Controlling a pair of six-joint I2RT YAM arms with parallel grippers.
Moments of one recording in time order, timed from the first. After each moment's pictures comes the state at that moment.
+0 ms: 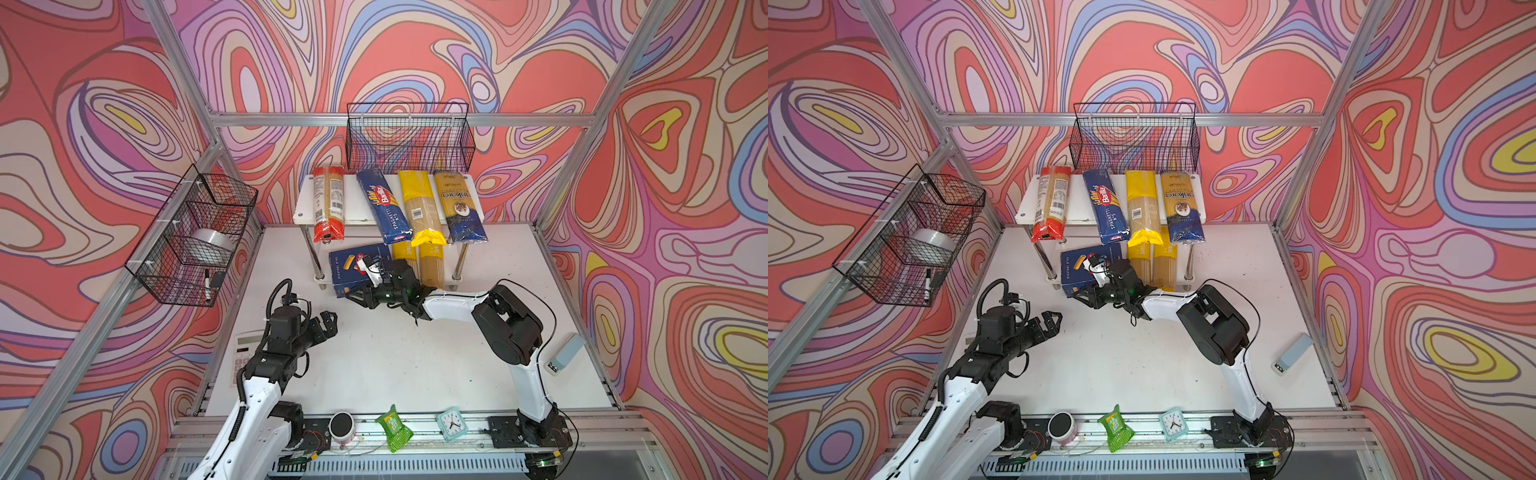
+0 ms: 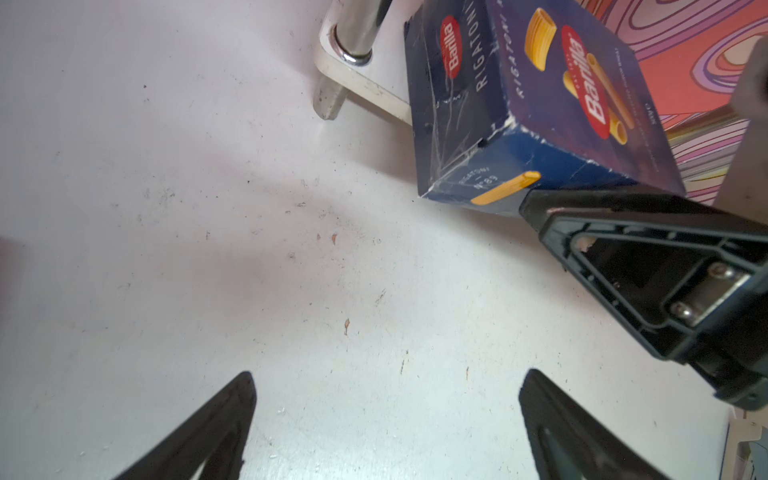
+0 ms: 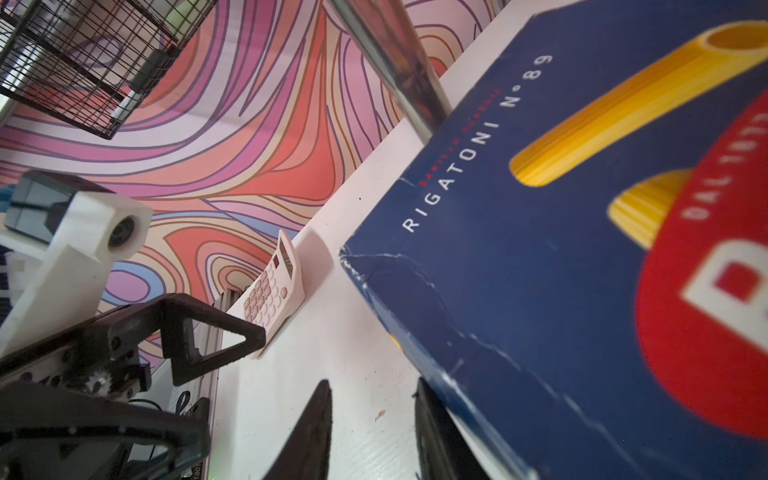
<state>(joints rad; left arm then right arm) -0.12 0.73 0.44 -0.40 0.12 -0.57 0.76 2.14 1.37 0.43 -0.58 0.48</state>
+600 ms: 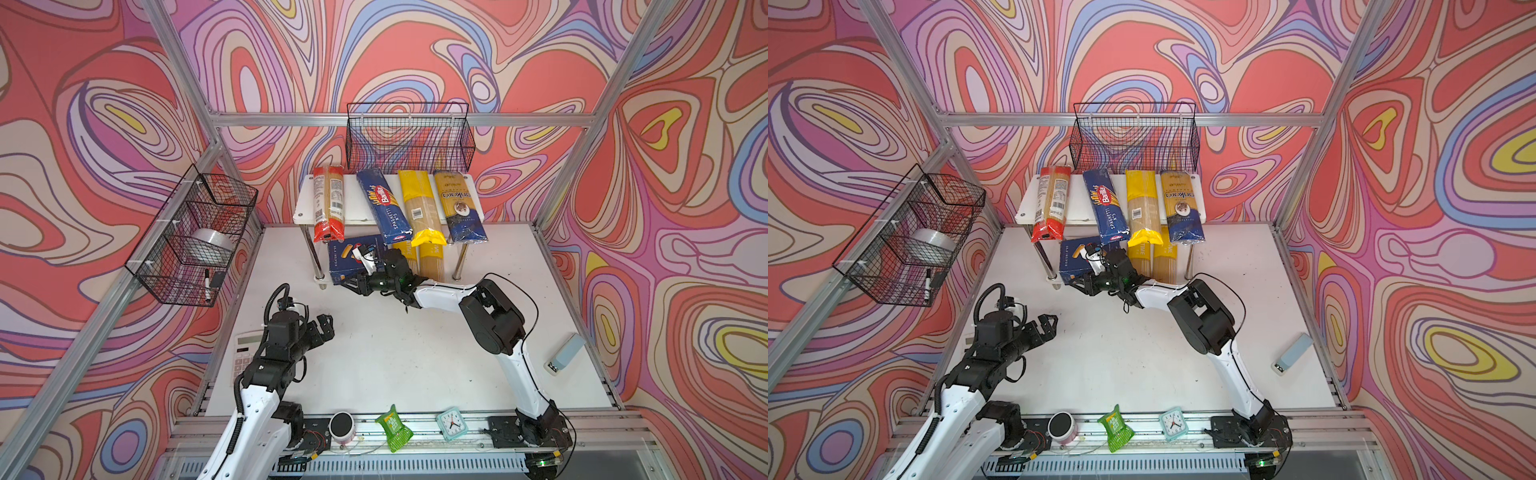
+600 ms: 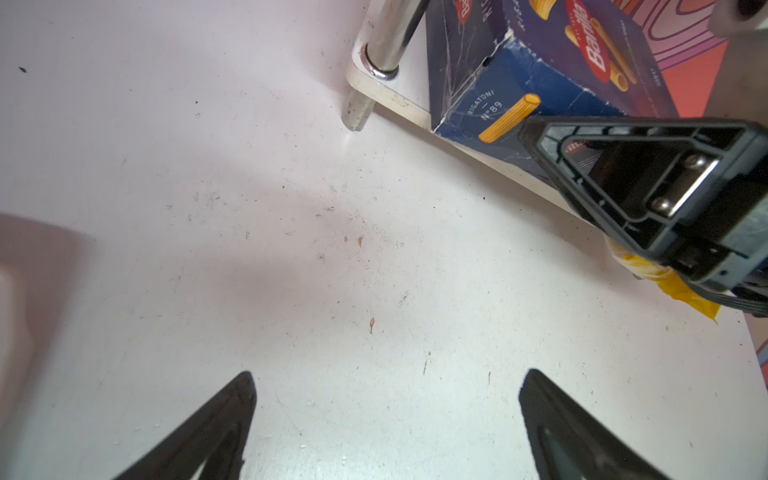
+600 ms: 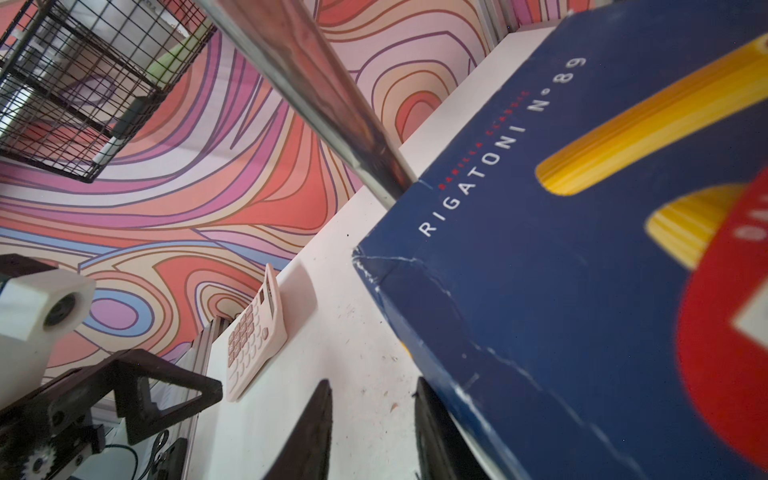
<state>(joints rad) -0.12 0.65 0.42 -0.45 0.05 -0.55 0.73 2.28 1.59 0.40 -0.61 0.48</state>
